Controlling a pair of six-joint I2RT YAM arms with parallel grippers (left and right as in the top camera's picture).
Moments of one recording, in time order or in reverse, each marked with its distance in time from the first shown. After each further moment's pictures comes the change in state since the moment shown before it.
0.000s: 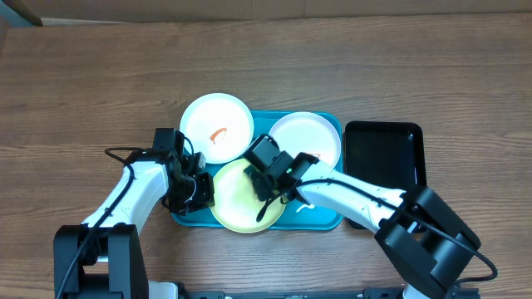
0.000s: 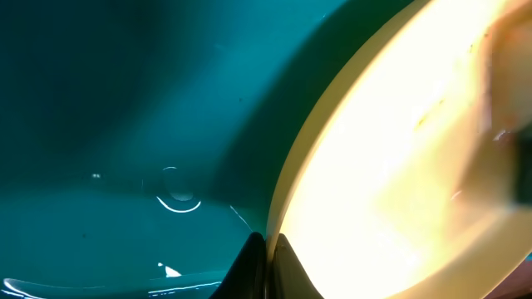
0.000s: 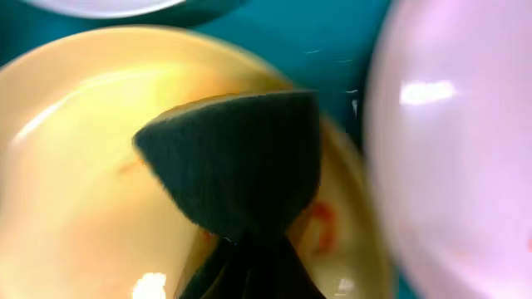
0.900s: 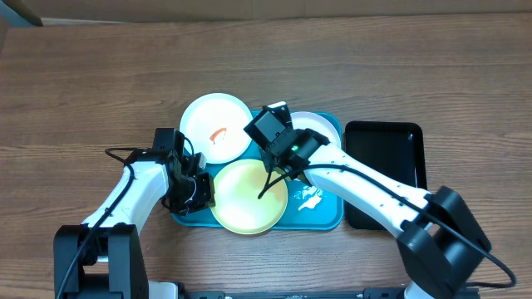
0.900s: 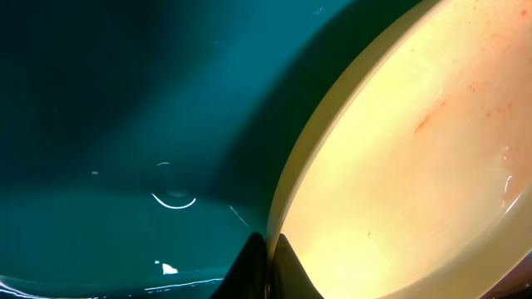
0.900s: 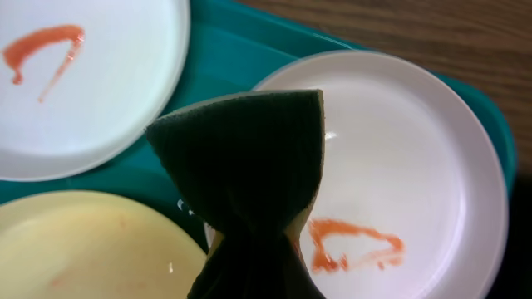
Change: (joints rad) left arm 0.000 0.000 0.000 -0.006 0.005 -0.003; right arm -0.049 -0.048 0.182 -0.207 0.275 0.011
